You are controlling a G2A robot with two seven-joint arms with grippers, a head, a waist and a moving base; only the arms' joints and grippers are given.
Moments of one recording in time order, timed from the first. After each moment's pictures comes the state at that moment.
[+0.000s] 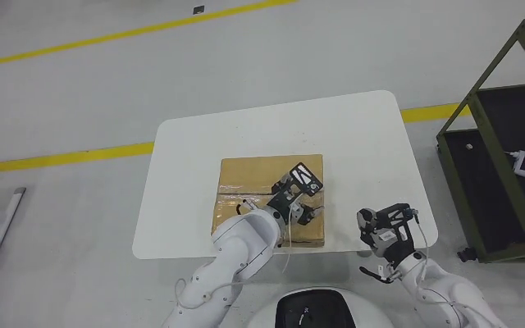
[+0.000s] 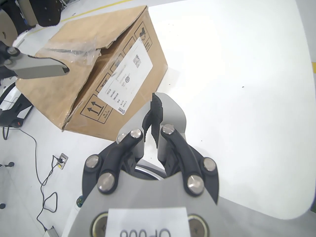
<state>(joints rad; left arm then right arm) 1.01 -1.29 -0.94 -1.87 1.40 -0.30 -0.82 -1.71 -1.27 1.42 -1.95 -1.07 -0.13 0.28</state>
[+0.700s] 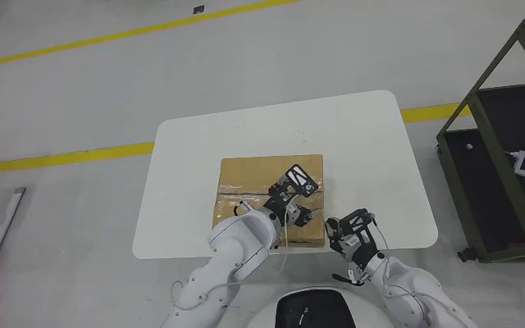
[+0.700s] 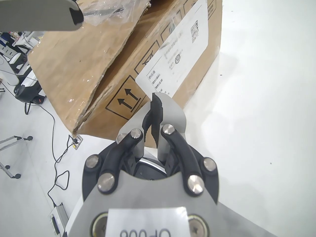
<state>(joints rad) 1.03 -1.29 -0.96 -1.86 1.39 -0.32 -0.80 -1.59 -1.28 1.25 -1.79 -1.09 -0.18 0.25</state>
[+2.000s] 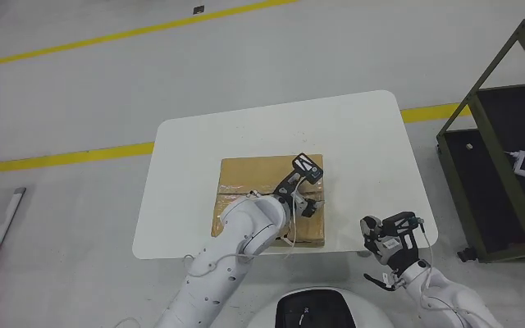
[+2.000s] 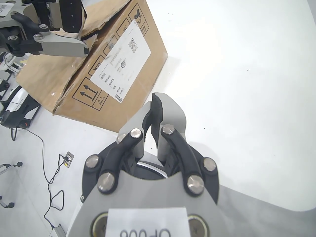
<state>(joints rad) 0.88 -1.34 -0.89 -1.69 1.20 -0.23 -0.94 -1.77 -1.25 1.45 -1.94 -1.03 -0.16 0.21</state>
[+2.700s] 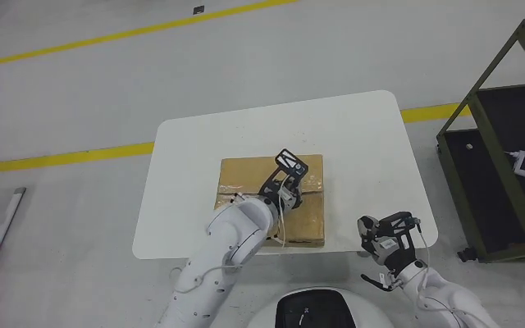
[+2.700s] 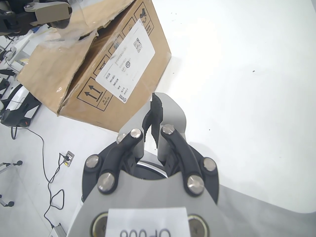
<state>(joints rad) 0.98 -1.32 -1.01 -1.84 1.28 -0.21 -0.92 -1.77 -1.25 1.43 -1.96 -1.03 -0.14 0.20</state>
